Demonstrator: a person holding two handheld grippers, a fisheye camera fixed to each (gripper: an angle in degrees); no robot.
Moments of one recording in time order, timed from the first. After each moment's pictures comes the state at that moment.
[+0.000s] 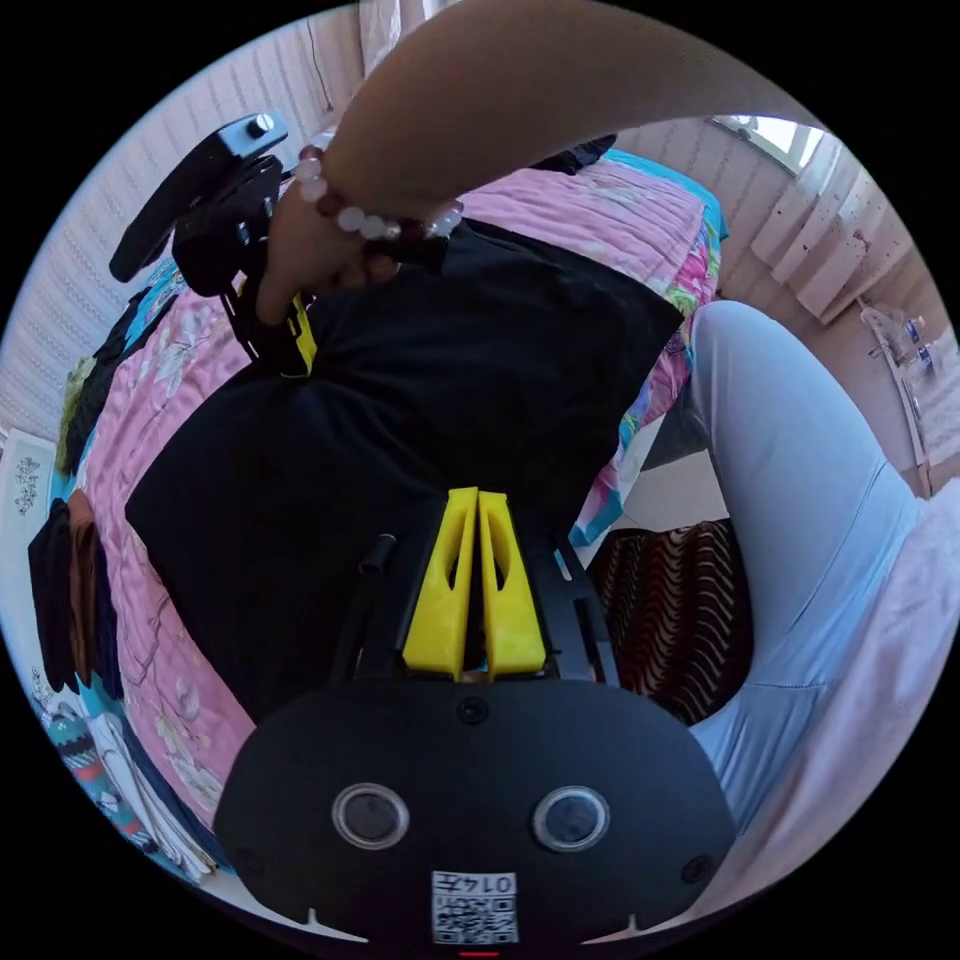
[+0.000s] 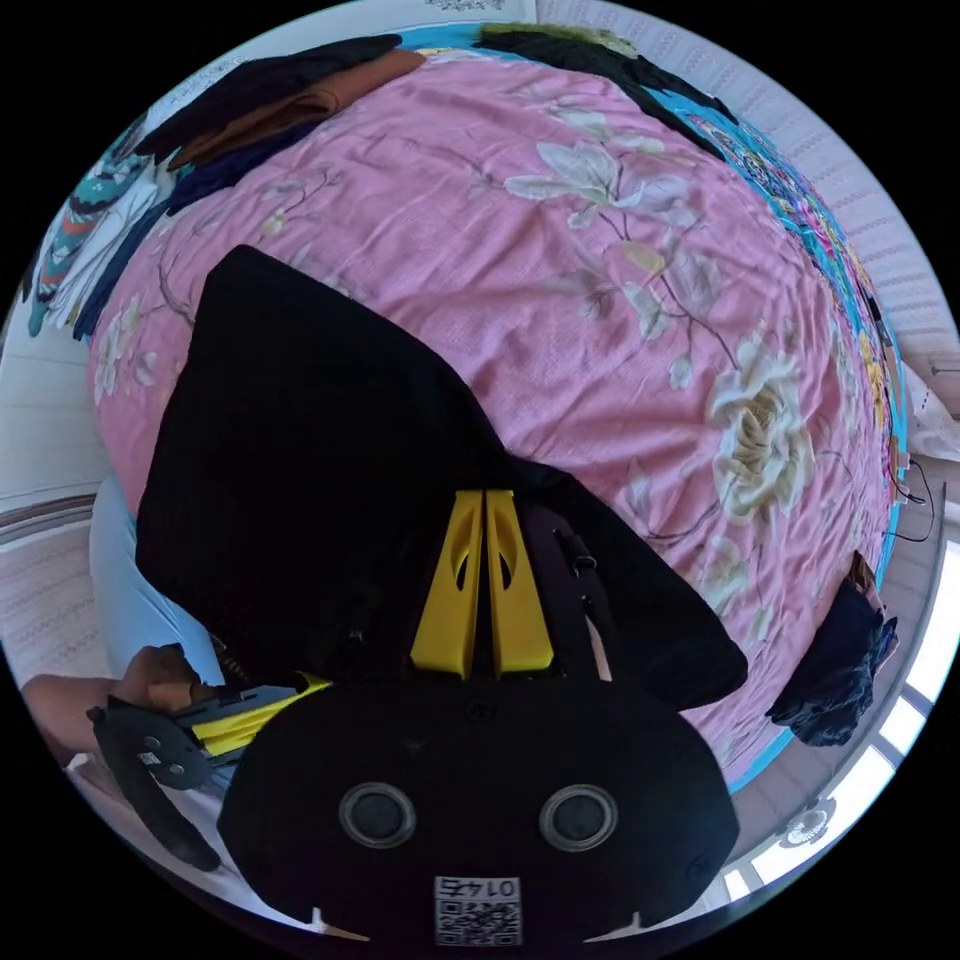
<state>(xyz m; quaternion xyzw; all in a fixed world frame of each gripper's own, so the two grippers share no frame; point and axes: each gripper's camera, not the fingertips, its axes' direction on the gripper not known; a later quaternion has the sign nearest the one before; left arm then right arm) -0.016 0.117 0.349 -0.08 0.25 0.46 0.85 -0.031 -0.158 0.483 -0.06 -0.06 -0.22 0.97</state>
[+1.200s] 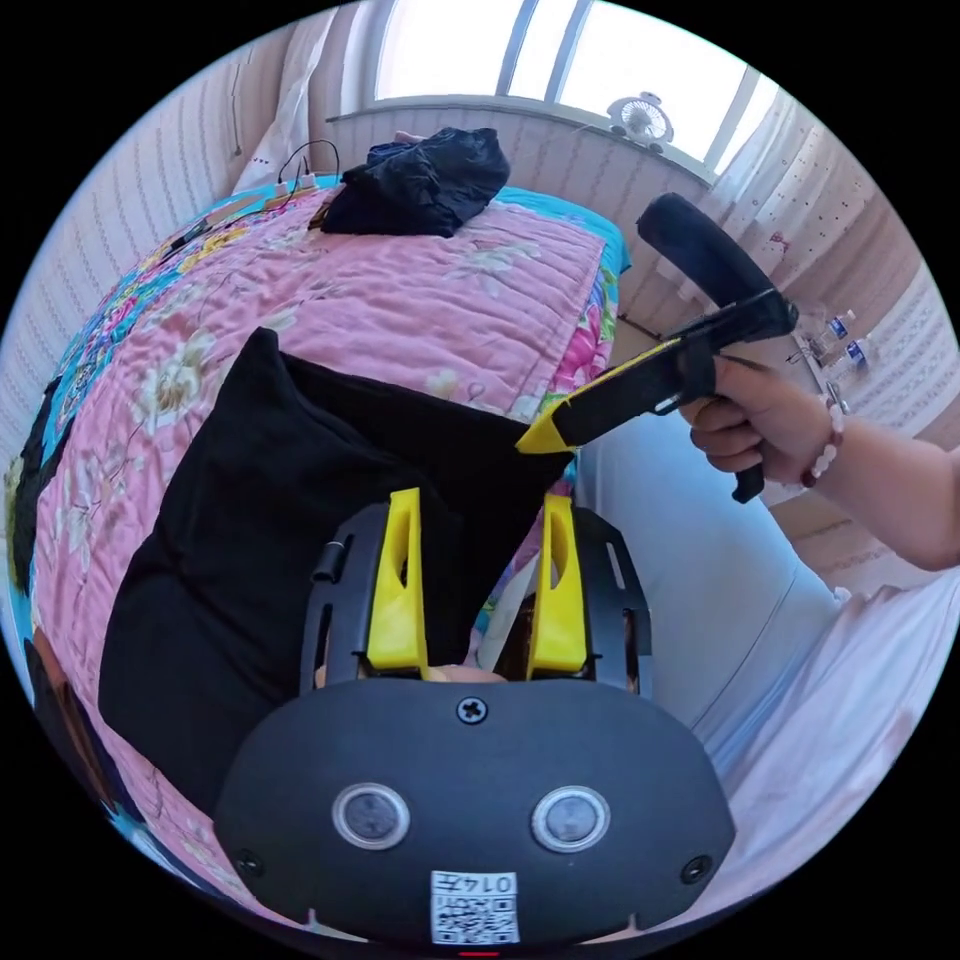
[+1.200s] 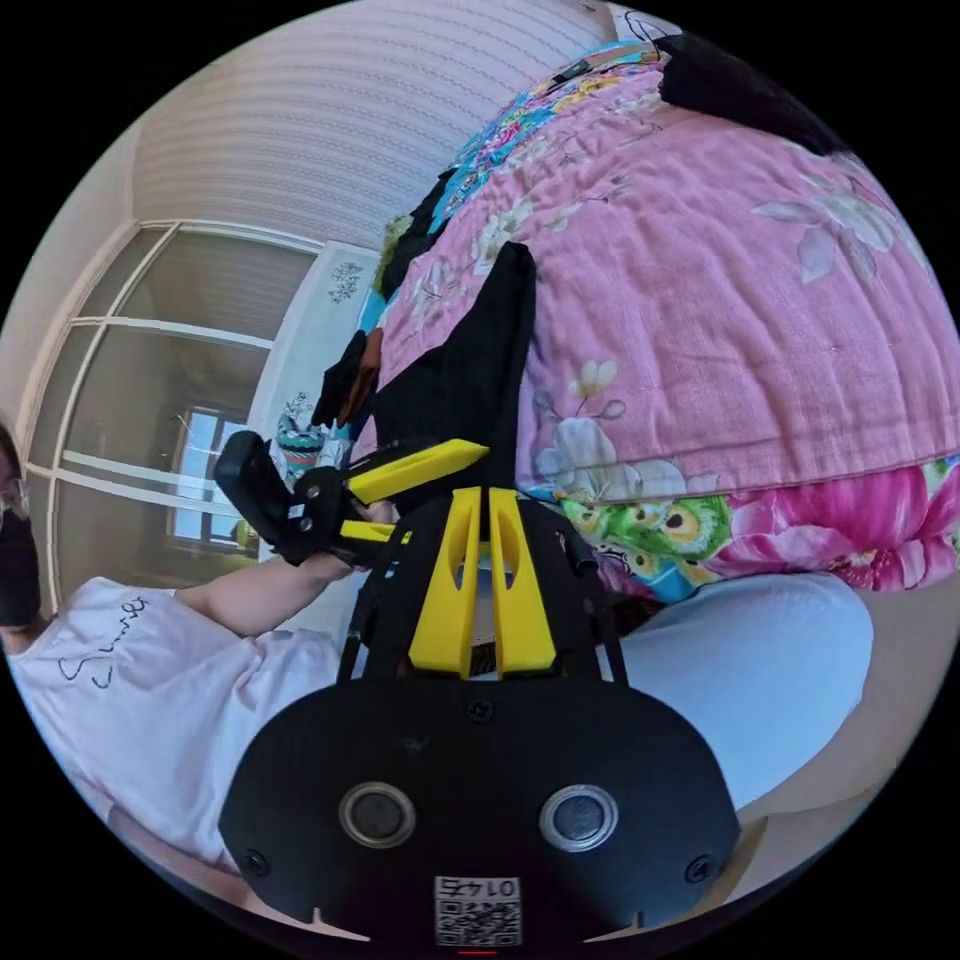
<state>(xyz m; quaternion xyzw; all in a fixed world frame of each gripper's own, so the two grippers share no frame) 0.097 0.128 0.324 -0.06 0.34 0.52 0.78 0.469 0.228 0.492 0.11 -0.52 0.14 0.84</state>
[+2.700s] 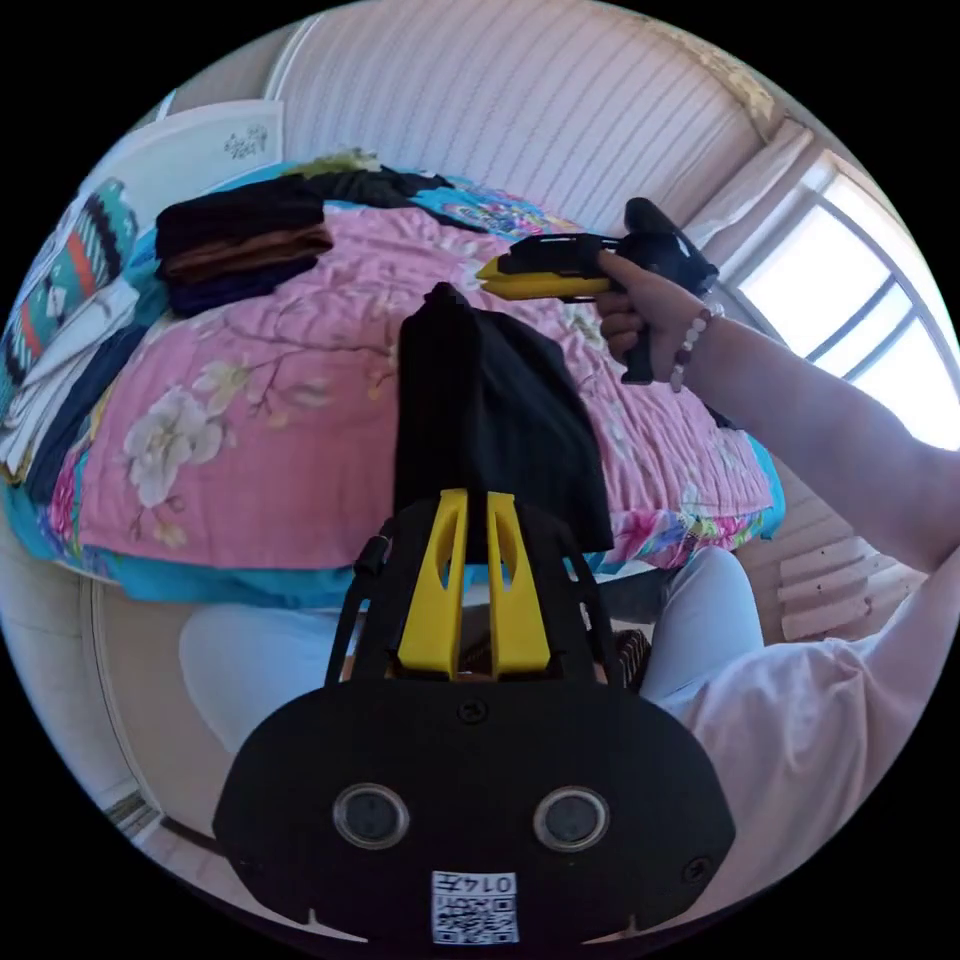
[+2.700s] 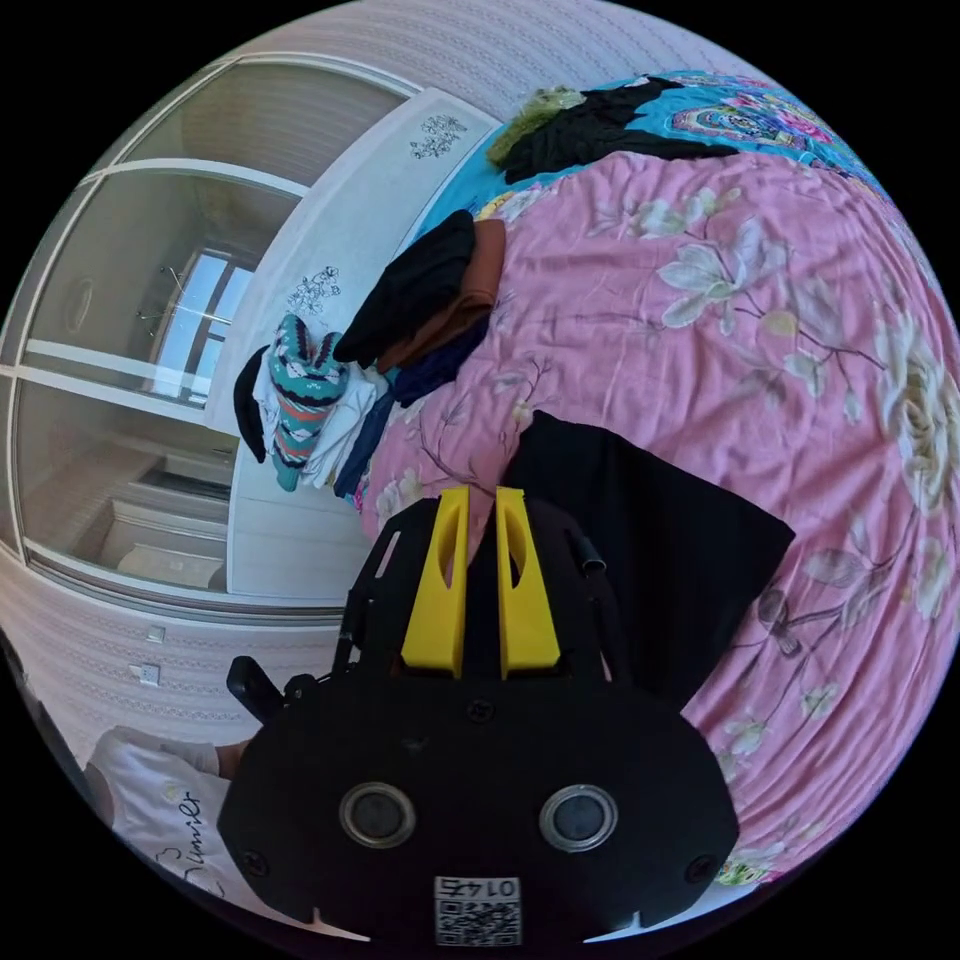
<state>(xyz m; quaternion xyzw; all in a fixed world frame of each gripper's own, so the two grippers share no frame) -0.334 0.136 0.346 -0.07 0.25 0.02 0.97 0.014 -0.201 0.530 0.03 -0.46 -0.08 0.88</state>
